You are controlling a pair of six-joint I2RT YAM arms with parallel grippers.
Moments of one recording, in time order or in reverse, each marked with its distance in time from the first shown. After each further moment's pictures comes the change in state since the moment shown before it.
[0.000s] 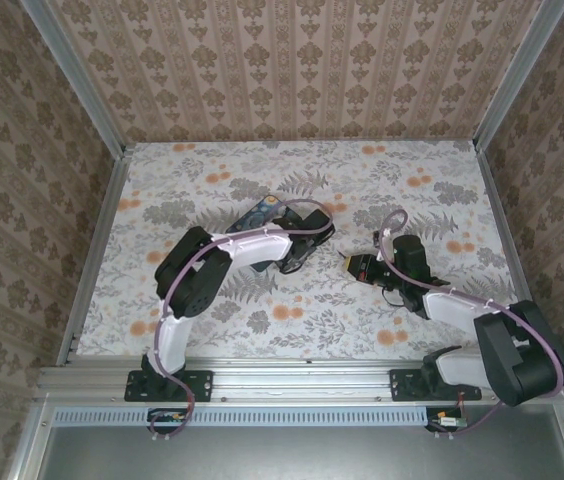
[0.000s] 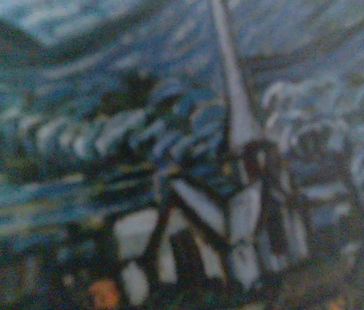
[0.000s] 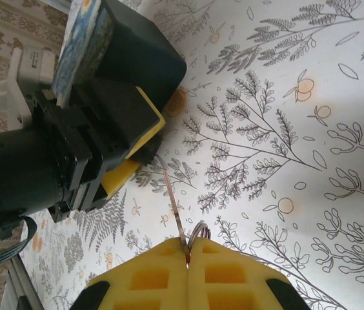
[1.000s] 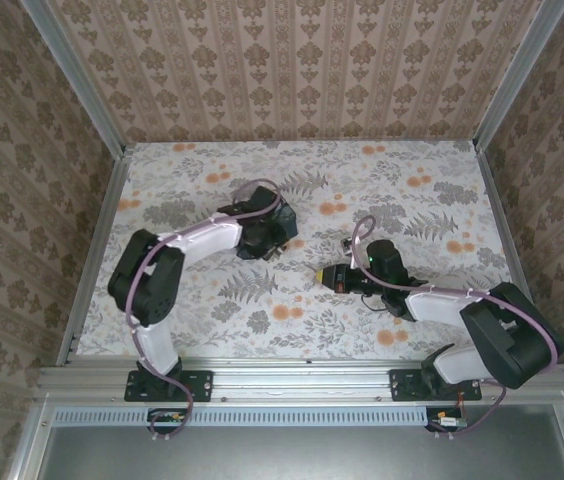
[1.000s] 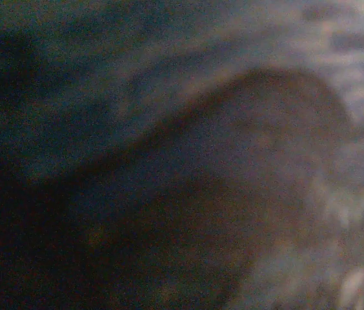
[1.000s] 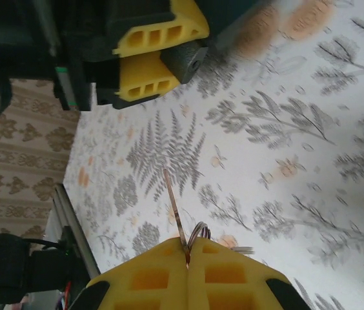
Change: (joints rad) left arm 0.274 -0.284 -0.241 0.169 0.583 0.260; right arm 0.222 0.119 0.036 0.175 -0.063 0.081
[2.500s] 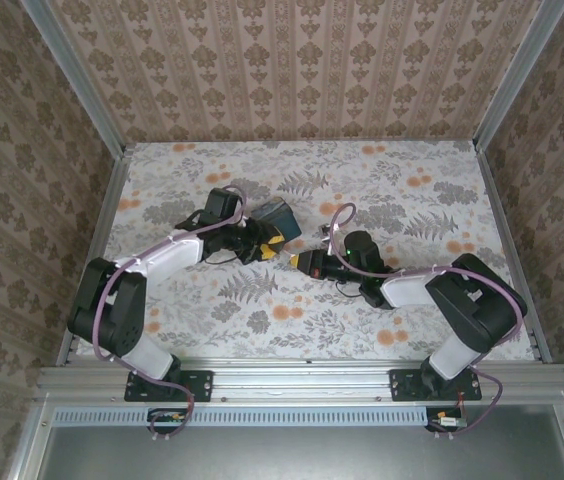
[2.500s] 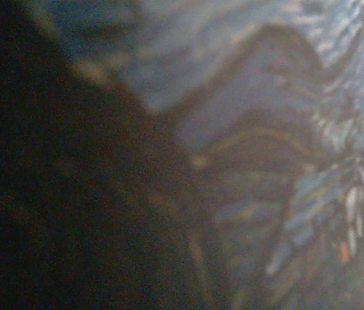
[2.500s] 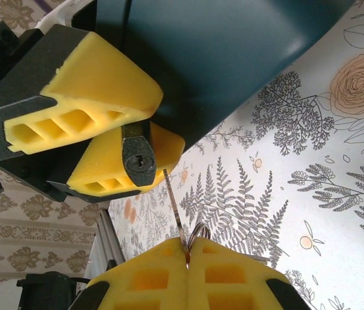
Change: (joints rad) left arm 0.146 -0.228 -0.264 0.274 0.483 -0.101; right arm 0.099 0.219 0.144 0.234 0.045 0.163
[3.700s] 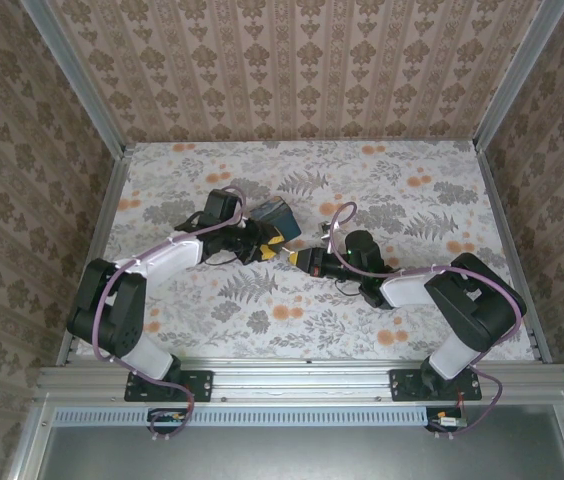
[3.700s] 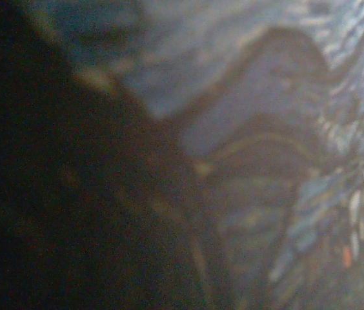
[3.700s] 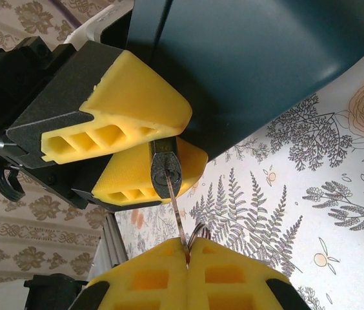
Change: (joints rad) left arm 0.000 -0.007 -0.020 0.026 0.000 -0.006; right arm 0.000 0.003 0.001 0.056 -0.004 -0.003
